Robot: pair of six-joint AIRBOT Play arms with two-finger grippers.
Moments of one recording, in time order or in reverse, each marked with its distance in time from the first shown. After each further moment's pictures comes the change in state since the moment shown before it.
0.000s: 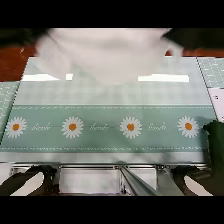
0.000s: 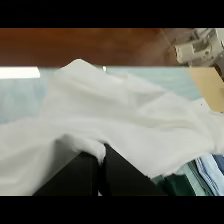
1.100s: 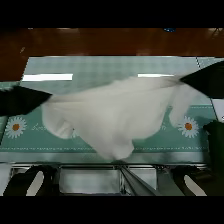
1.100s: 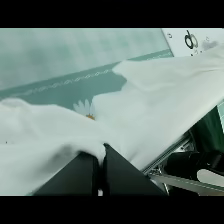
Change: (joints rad) left arm 0.053 0.452 -0.559 0.225 -0.303 -0.108; right arm -0.020 0.190 -0.267 -0.137 0.246 -0.003
